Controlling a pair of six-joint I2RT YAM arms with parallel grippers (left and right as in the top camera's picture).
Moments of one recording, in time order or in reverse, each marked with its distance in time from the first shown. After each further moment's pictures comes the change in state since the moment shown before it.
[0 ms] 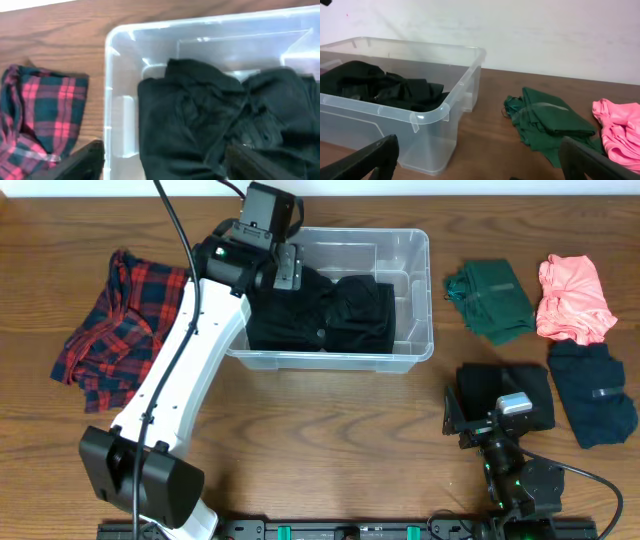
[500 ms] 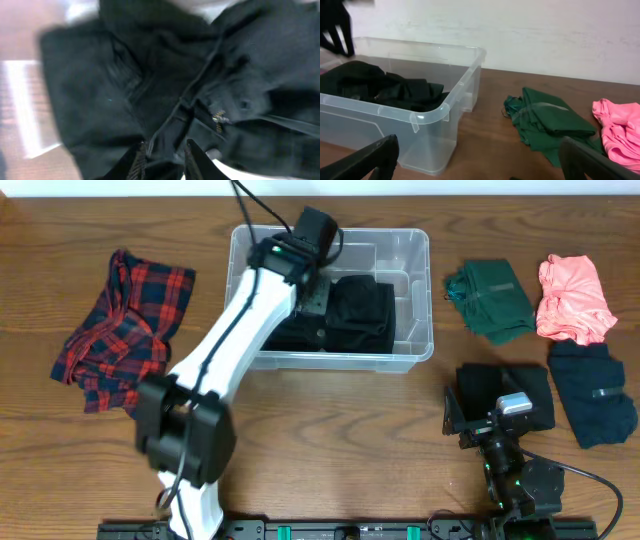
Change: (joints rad) left arm -0.079 0.220 0.008 -0.069 0.107 -0.078; right arm 0.000 0.000 0.000 0.000 0.000 0.000
